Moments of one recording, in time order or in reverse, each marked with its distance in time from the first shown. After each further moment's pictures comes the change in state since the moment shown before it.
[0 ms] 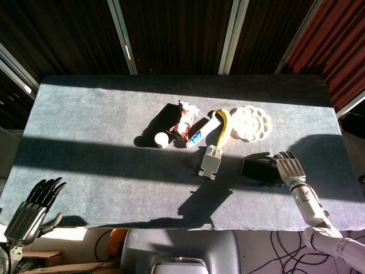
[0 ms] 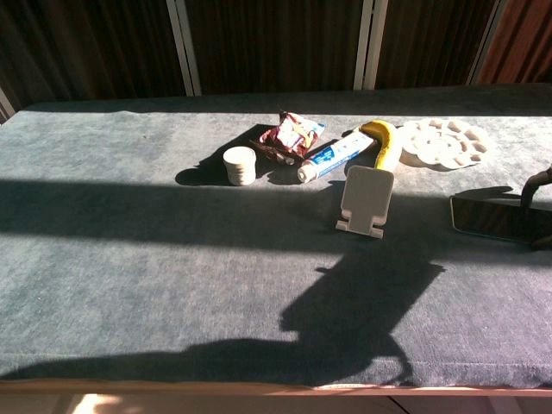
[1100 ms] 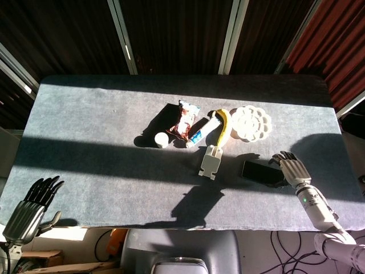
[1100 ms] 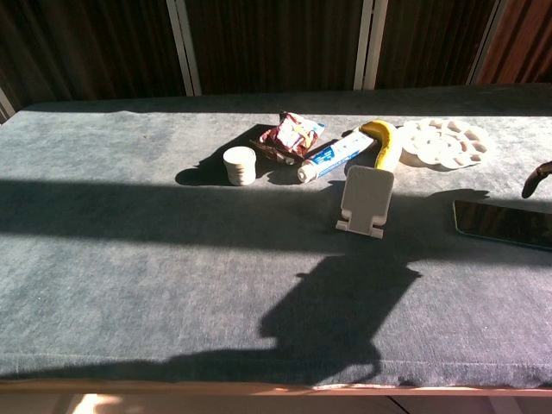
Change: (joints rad) left arm 0.005 -0.003 -0.013 -0.001 -0.012 0.000 0.010; right arm -0.054 0.089 0.025 -0.077 -0.147 -0.002 0.217
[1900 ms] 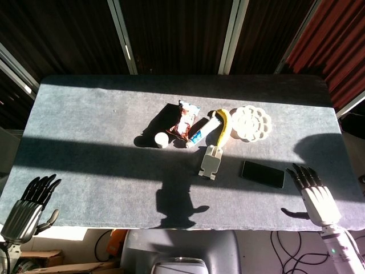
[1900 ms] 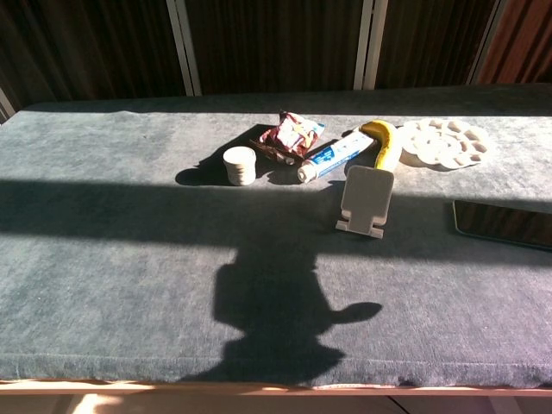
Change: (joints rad) left arm 0.011 -0.008 -0.018 0.005 -0.011 0.009 0.019; right arm -0.324 0.149 -0.105 -0.276 -0.362 0.578 -0.054
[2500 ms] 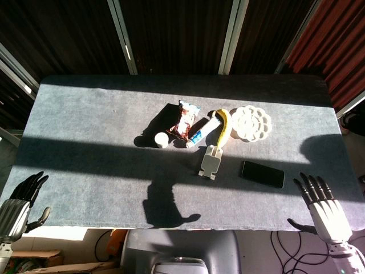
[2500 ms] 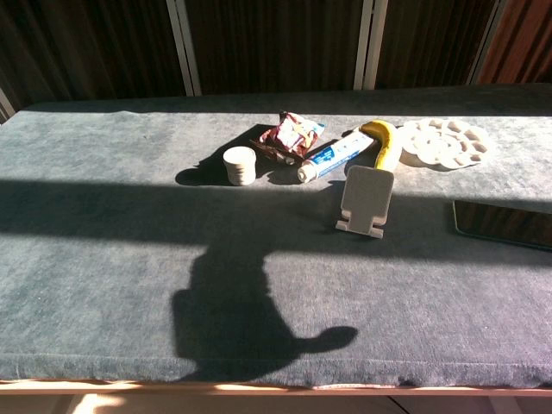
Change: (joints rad) left arm 0.016 0.042 -0.017 -0.042 -0.077 -0.010 -0.077; right arm -0.115 0.010 -0.066 0.001 -0.136 0.225 -0.074
